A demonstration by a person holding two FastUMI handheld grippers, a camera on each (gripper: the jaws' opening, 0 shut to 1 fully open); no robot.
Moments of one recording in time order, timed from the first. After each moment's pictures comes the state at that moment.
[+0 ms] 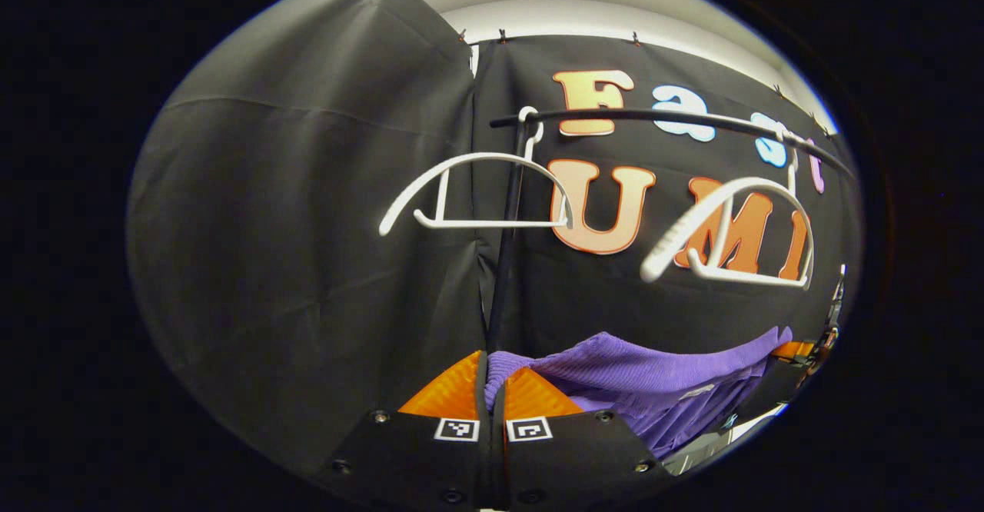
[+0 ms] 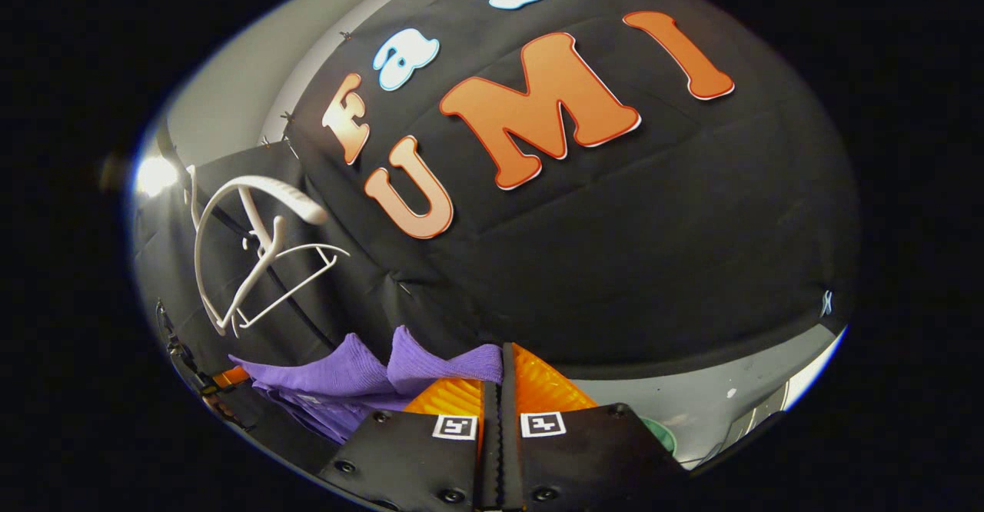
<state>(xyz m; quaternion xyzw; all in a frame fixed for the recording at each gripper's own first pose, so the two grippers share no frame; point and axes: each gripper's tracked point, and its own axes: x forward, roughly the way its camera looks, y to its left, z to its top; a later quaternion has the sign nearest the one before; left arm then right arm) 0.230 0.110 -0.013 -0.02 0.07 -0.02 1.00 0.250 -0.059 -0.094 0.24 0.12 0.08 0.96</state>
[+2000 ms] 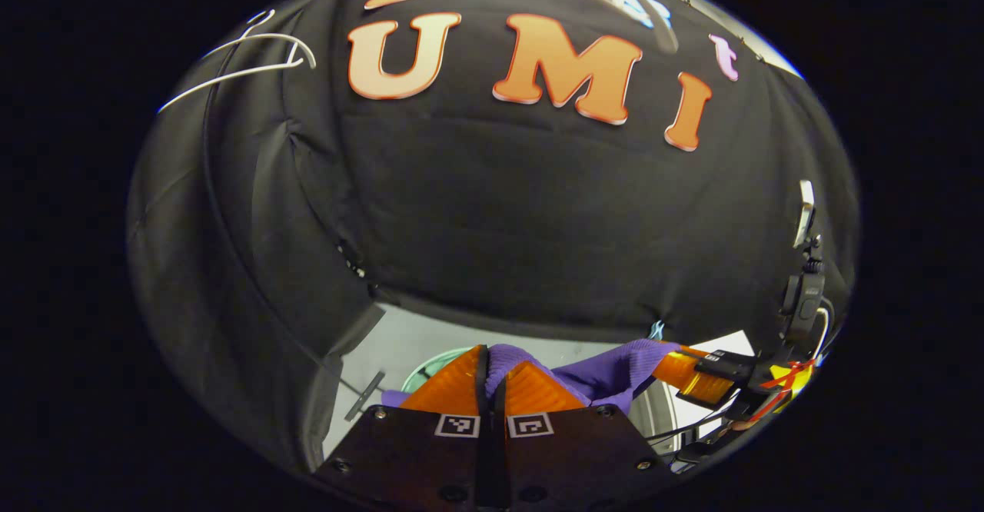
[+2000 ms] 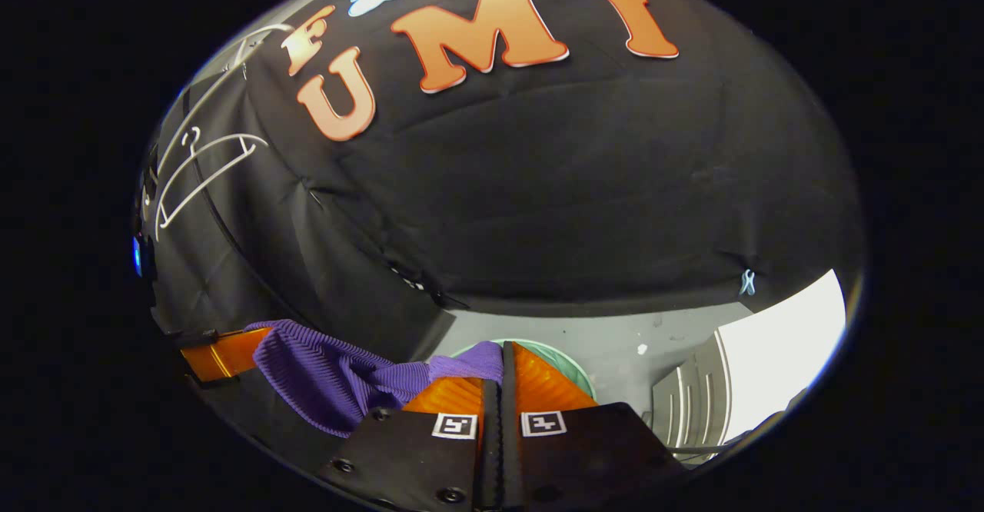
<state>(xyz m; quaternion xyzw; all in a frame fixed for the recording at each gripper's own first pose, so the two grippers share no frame) 0.184 -0.228 -0.240 0.06 0.32 -0.20 0.92 0.177 -0.096 -0.268 0.14 0.28 -0.05 0.95</state>
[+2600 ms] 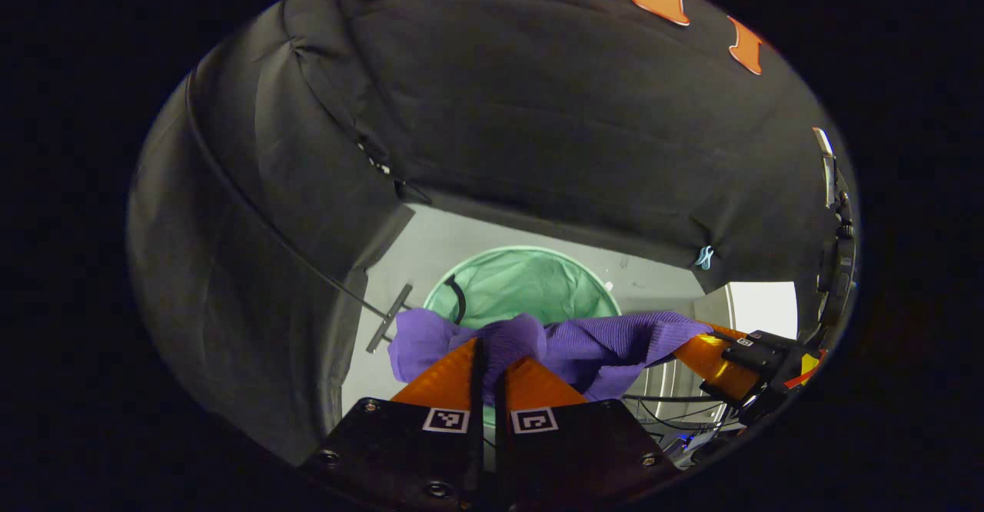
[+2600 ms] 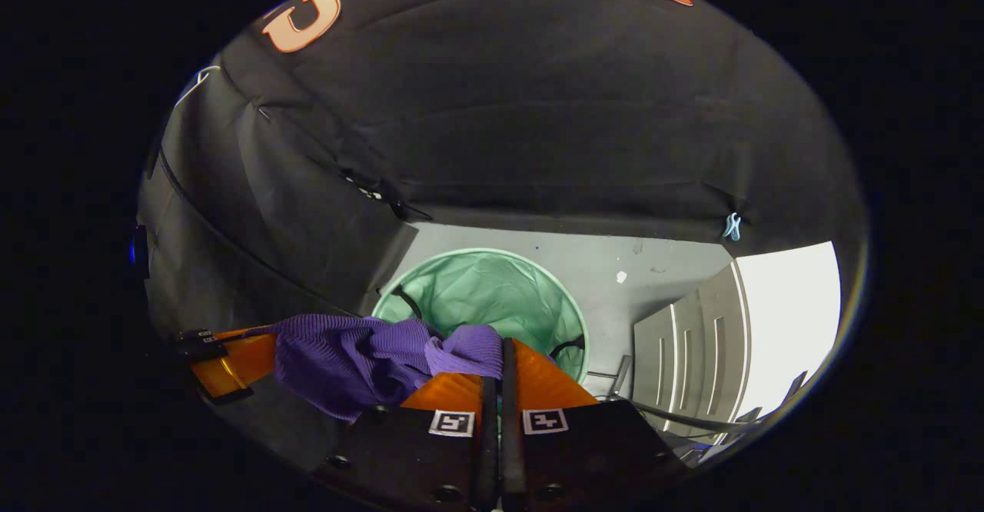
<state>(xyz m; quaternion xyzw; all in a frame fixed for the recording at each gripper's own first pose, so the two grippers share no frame) 0.184 -0.213 -0.393 0.08 0.49 -0.15 0.86 0.169 -0.083 -0.424 0.11 0.44 -0.08 0.89</state>
